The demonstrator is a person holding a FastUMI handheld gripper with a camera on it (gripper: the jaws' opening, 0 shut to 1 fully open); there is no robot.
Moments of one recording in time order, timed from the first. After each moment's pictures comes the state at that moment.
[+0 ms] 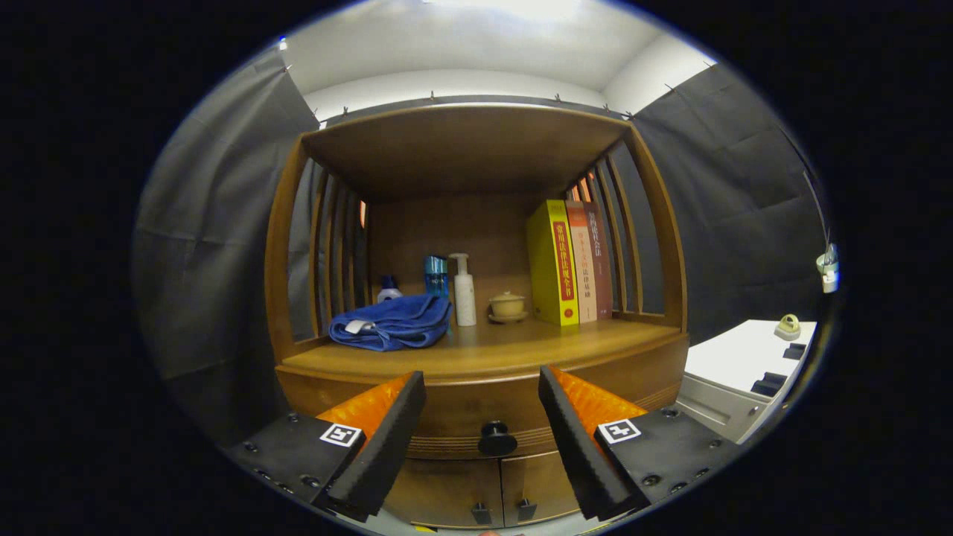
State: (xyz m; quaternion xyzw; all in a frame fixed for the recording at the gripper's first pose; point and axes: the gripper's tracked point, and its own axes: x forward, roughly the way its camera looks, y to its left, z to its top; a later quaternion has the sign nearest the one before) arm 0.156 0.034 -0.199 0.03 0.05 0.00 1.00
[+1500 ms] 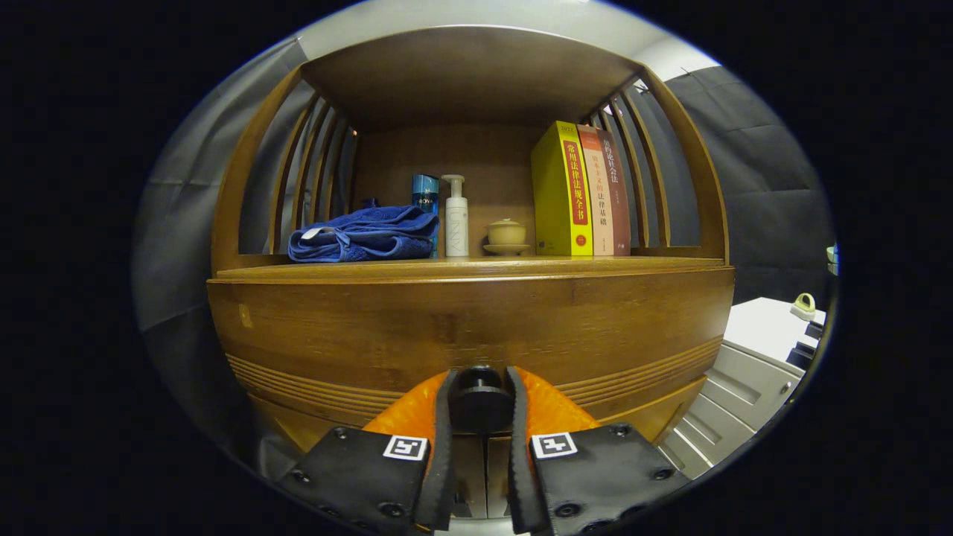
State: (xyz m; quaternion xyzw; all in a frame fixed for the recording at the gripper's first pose) arm 0.205 0.031 -0.299 -0.01 0.12 0.01 0.99
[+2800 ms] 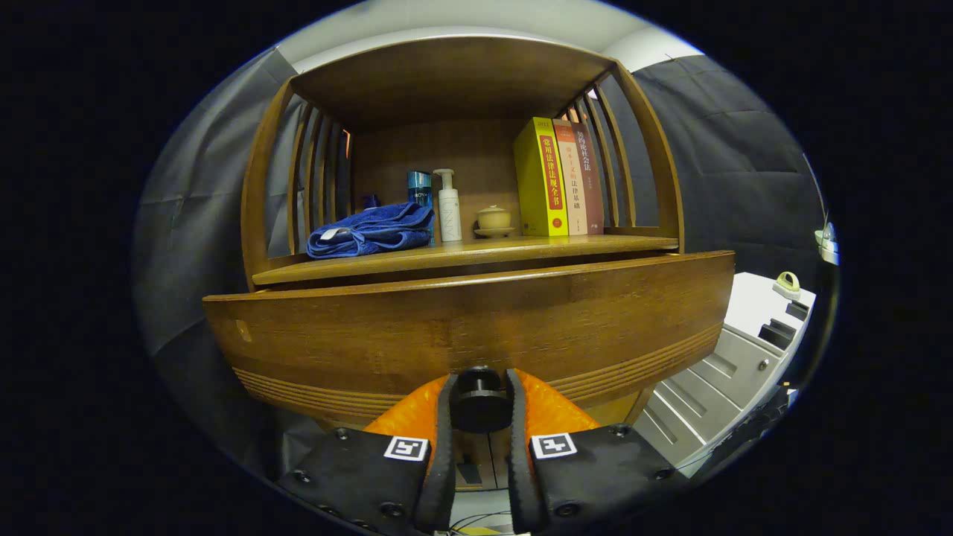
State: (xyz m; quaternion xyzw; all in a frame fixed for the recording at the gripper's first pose) arm 0.114 0.023 -0.282 0.02 0.17 0.00 0.98
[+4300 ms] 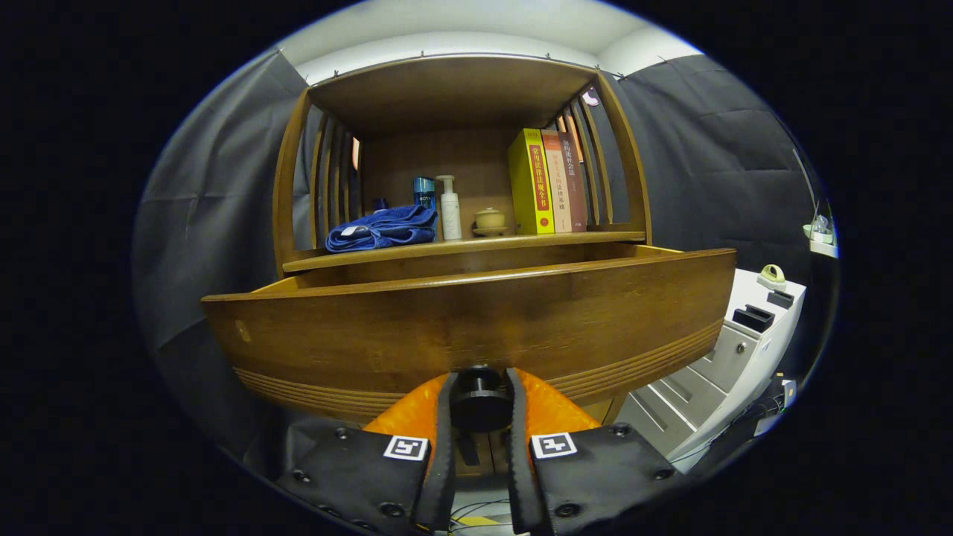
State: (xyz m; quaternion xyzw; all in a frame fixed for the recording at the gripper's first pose) arm 0.056 0.018 -0.281 0.03 0.16 0.00 0.99
